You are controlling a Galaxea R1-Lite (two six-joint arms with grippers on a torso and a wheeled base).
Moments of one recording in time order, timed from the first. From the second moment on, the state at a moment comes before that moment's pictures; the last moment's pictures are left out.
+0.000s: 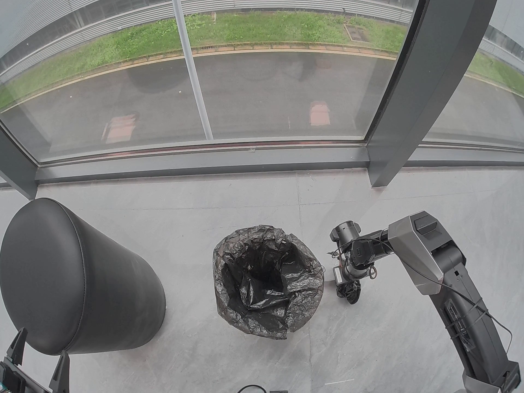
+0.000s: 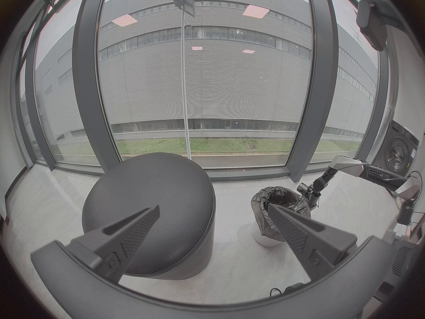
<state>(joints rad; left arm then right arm) 0.00 0.02 -0.02 -0.01 -0.04 -0.01 0.30 2.89 -2.00 0.28 -0.31 0.13</state>
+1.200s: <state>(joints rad) 0.00 0.02 -0.02 -0.01 -0.04 -0.01 0.38 2.41 -2.00 0.30 -0.44 -0.17</state>
